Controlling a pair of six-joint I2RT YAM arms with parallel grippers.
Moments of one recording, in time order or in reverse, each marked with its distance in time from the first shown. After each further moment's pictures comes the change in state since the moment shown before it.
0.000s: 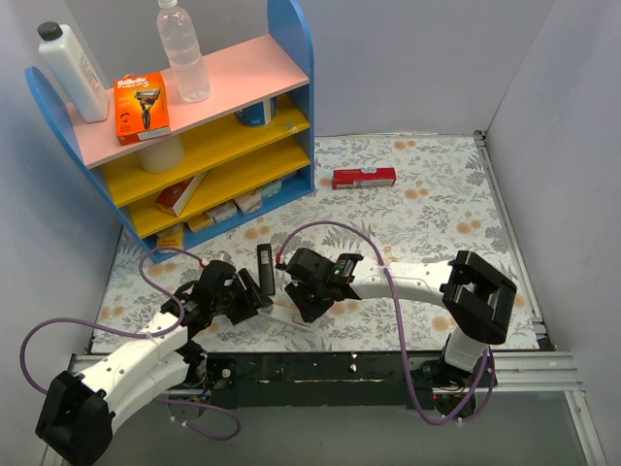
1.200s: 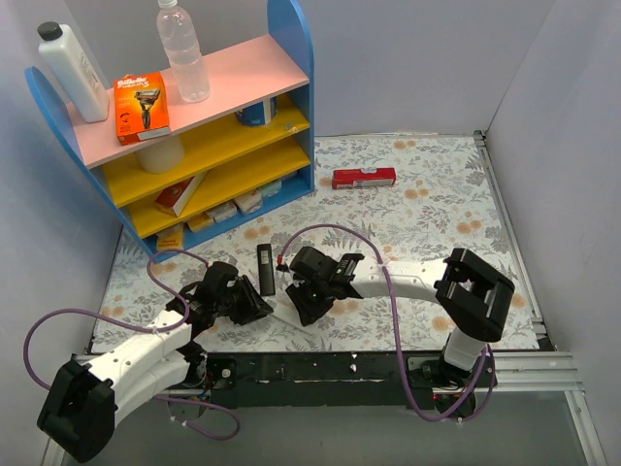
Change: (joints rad) left arm 0.000 0.058 -0.042 0.080 0.079 -0.003; right arm -0.029 0.022 -0.058 0.096 -0.120 -0.021
